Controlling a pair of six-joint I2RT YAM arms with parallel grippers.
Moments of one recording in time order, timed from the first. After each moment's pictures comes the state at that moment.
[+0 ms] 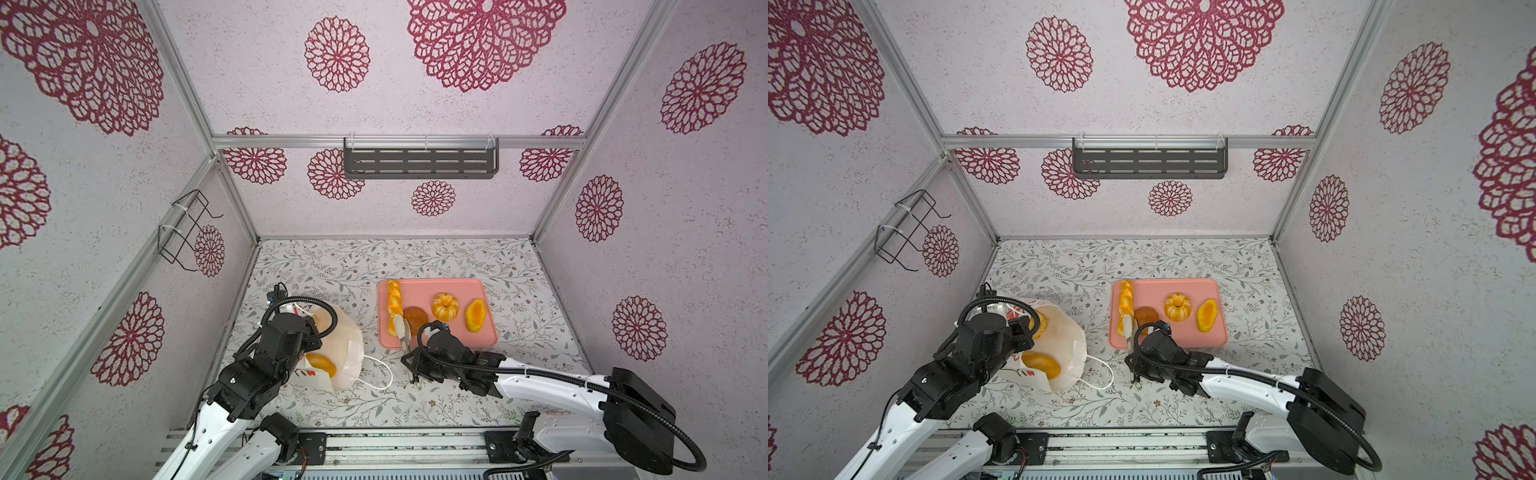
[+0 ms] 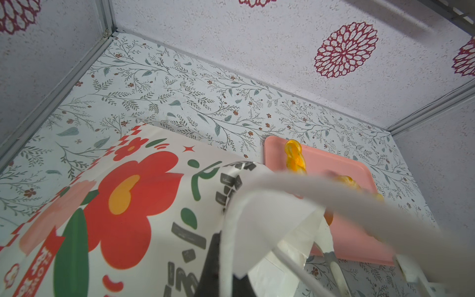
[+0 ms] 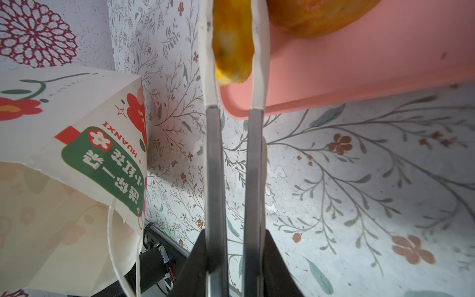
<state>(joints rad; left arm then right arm) -0.54 0.69 0.86 -0.78 -0.40 -0.64 1.01 1.24 0.62 -0.12 -0.02 1.24</state>
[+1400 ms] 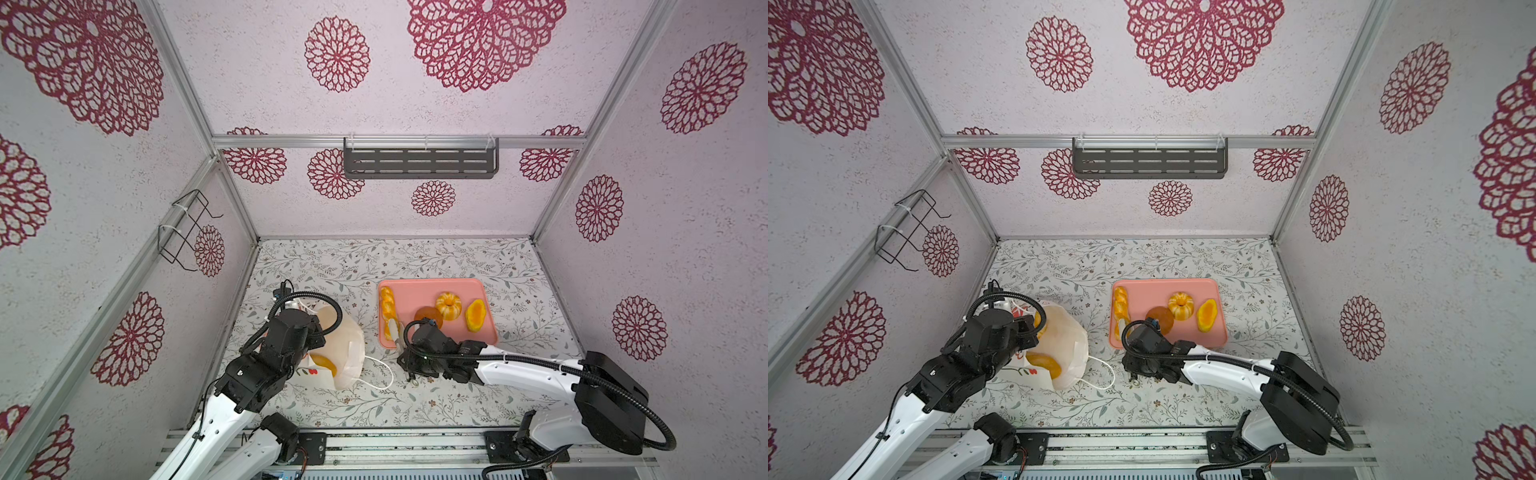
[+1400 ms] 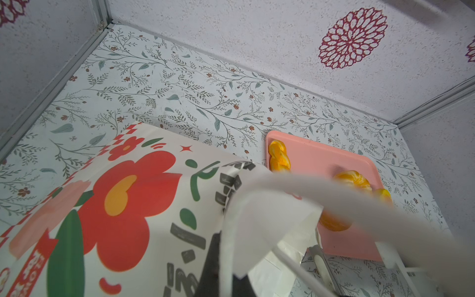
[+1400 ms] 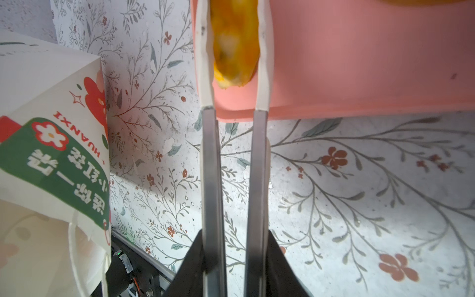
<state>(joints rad) -0.54 0.73 0.86 -0.77 -0.39 -0.64 1.02 1.42 0.78 -0.24 -0.03 1.13</state>
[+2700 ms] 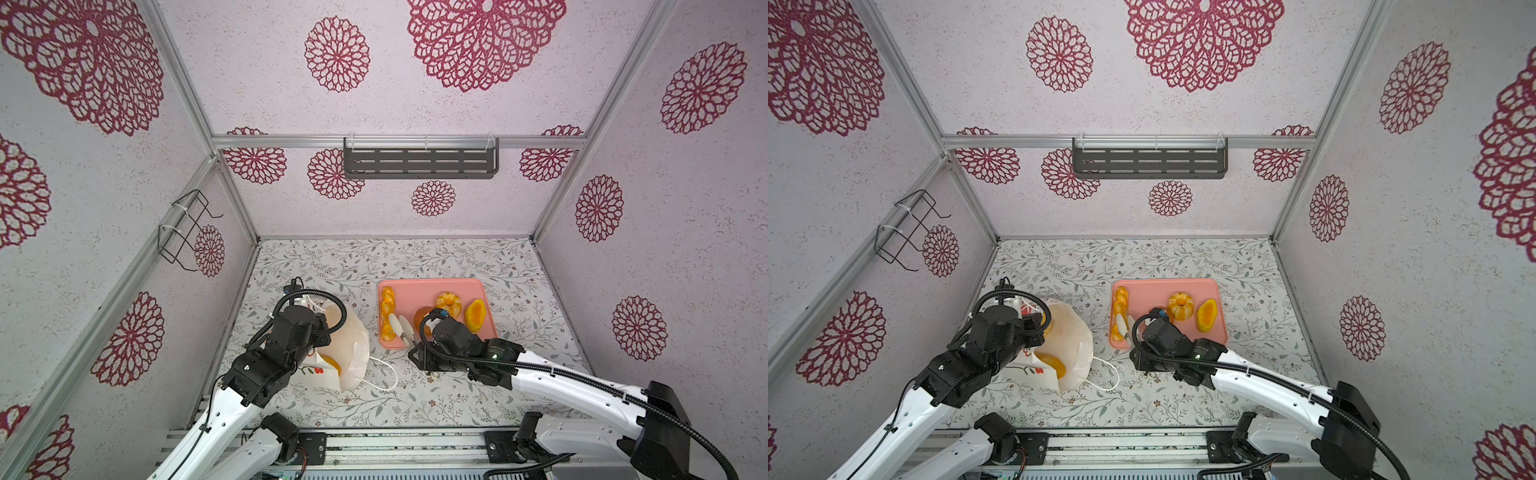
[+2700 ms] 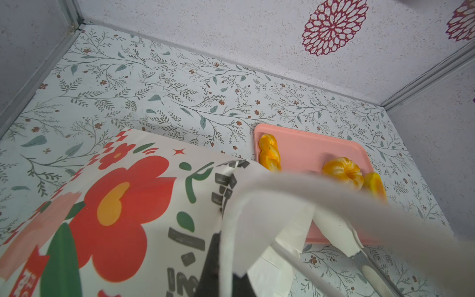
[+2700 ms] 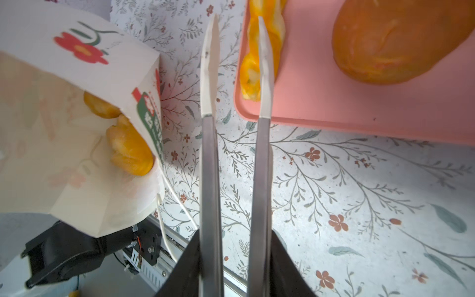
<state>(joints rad) -0.54 0.77 0.85 -0.69 -0.32 -0.54 1.01 1.15 0.86 -0.51 -0.01 0.88</state>
